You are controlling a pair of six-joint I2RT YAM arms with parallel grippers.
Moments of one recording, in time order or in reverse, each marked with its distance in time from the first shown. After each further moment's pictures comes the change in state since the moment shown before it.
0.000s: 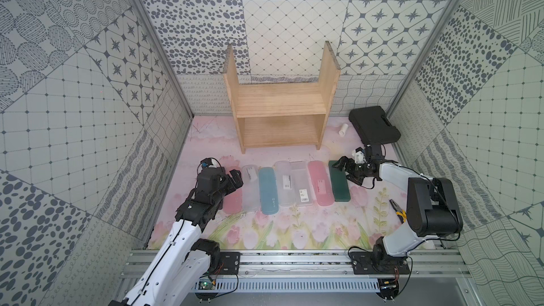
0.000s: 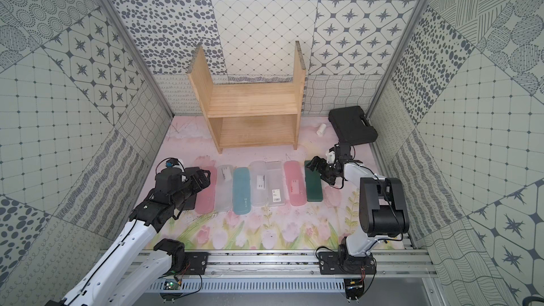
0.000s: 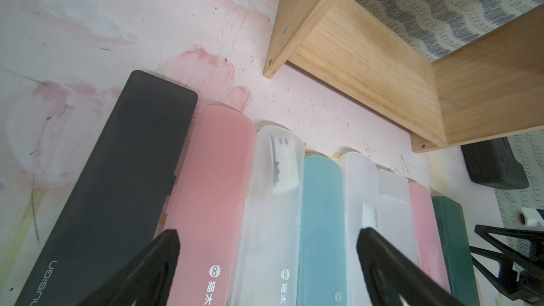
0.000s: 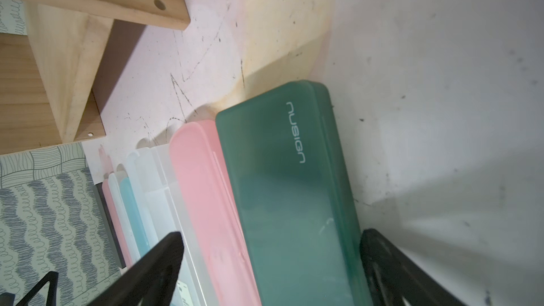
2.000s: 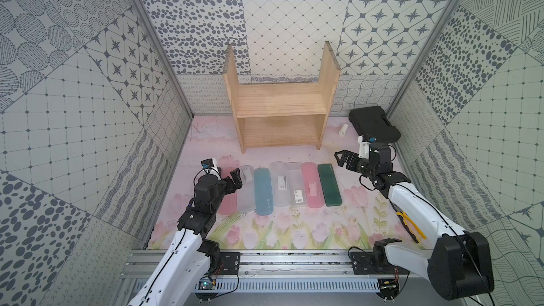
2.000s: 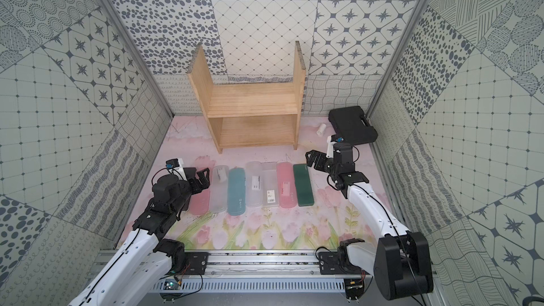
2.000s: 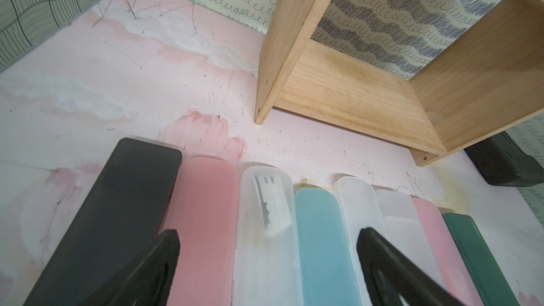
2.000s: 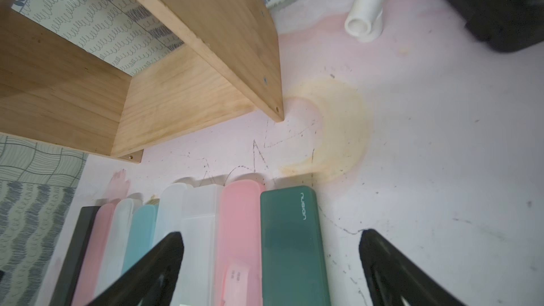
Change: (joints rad) left arm 0.008 -0.077 -0.156 0.312 -0.075 0.231; right arm 0.146 -0.482 -0.146 0.192 0.346 -0.097
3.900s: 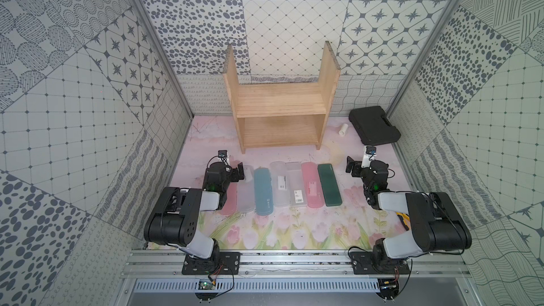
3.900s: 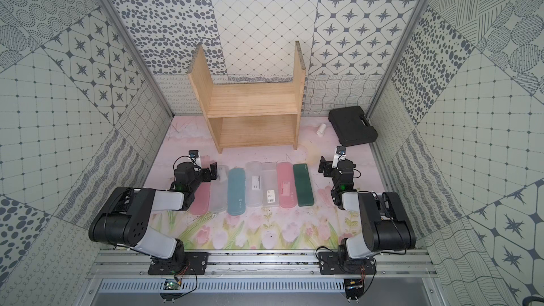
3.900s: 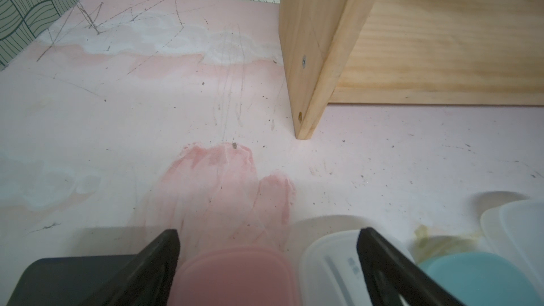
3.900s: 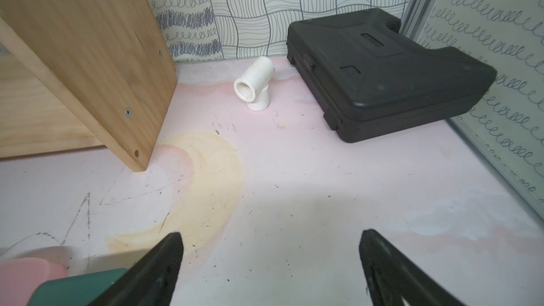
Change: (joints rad) left arm 0.123 0.891 -0.006 0.845 0.099 0.314; right arm -0.114 0.389 -0.330 0.922 0.251 -0.349
